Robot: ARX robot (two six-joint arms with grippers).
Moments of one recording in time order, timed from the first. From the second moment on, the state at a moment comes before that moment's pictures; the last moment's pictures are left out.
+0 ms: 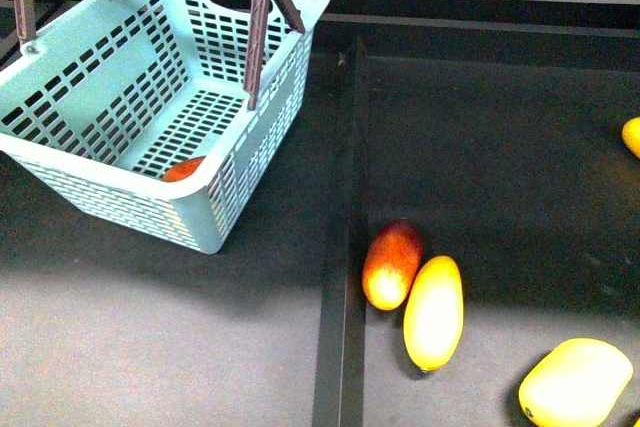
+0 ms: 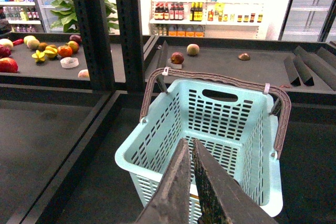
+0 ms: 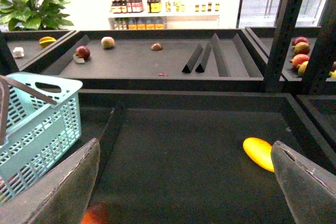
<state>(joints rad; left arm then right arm) 0.00 0.25 0.02 0.25 0.00 -0.01 0.00 0.01 0.03 0.00 0.00 0.00</state>
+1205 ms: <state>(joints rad) 0.00 0.01 0.02 0.00 0.00 -0.01 0.00 0.01 0.03 0.00 0.00 0.00</state>
